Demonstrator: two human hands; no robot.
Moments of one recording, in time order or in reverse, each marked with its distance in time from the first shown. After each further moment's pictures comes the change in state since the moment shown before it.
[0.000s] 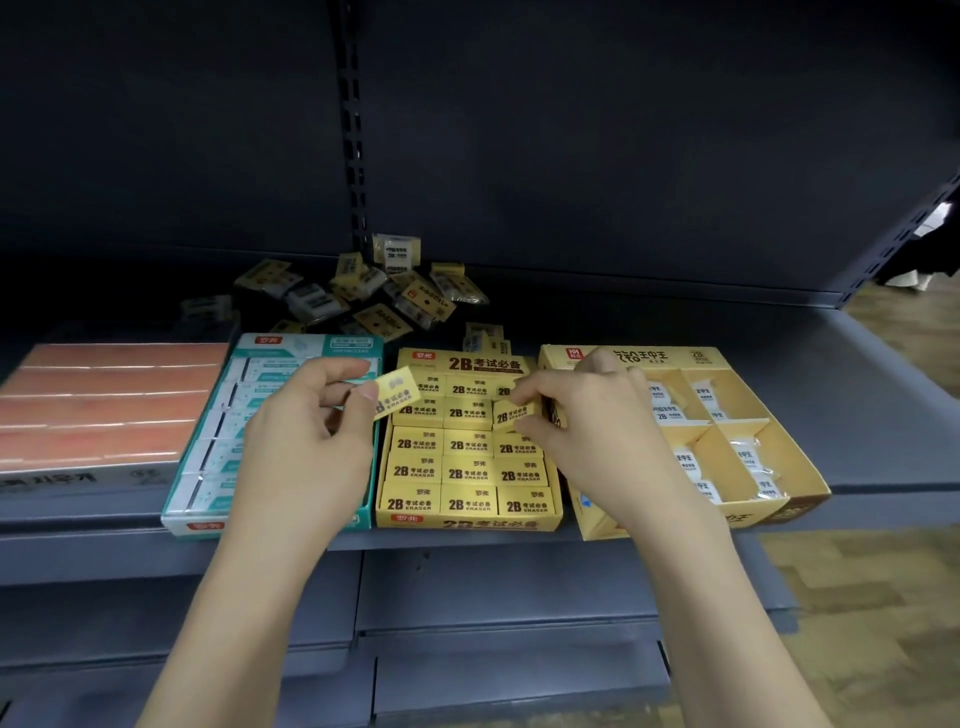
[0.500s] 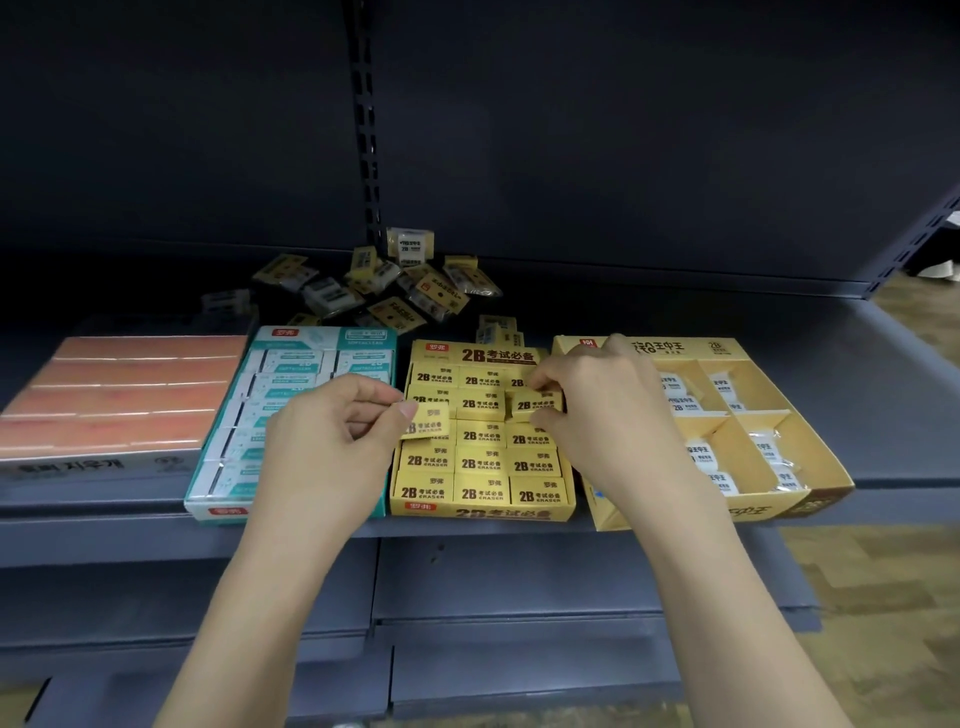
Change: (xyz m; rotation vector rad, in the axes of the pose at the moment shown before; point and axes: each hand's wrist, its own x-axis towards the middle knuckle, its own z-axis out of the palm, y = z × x) left_hand -0.004 -0.004 0.000 0.134 -0.039 -0.022; right_hand 0.006 -0.004 0.002 -0.189 0.047 -0.027
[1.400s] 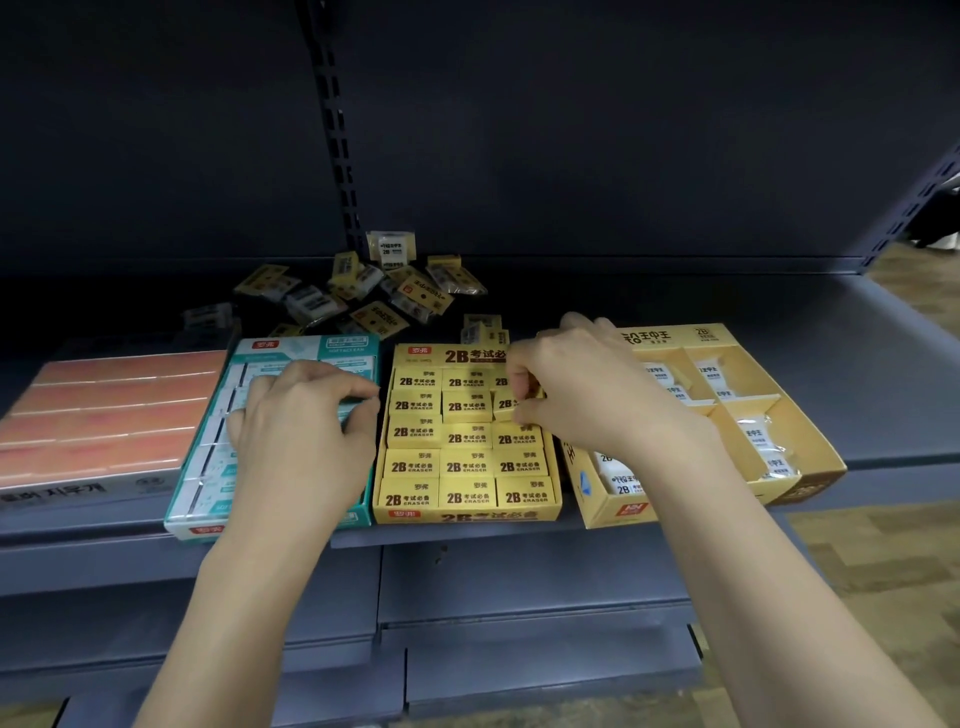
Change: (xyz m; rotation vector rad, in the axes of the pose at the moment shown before) left_hand 0.020 -0.008 0.005 0.583 0.128 0.183; right_hand 0.020 0.006 -0.016 0.024 -0.207 -0.211
